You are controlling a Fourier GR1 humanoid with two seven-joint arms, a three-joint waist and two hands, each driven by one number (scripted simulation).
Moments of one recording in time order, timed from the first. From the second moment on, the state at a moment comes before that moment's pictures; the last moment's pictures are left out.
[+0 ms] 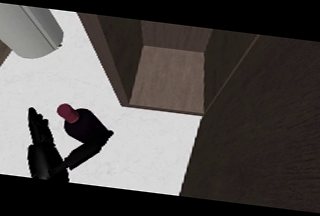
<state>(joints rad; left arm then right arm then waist) 0.12 0.14 -0.36 -1.57 0.18 1.10 -0.16 0.14 -0.09 0.03 -2.39 -0.28 0.24 0.32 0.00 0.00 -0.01</state>
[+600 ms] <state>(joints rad) 0.04 0.02 -0.07 -1.14 0.40 0.71 -0.57 0.13 -0.10 0.00 -2.40 -0.29 0.25 0.34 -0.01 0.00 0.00</state>
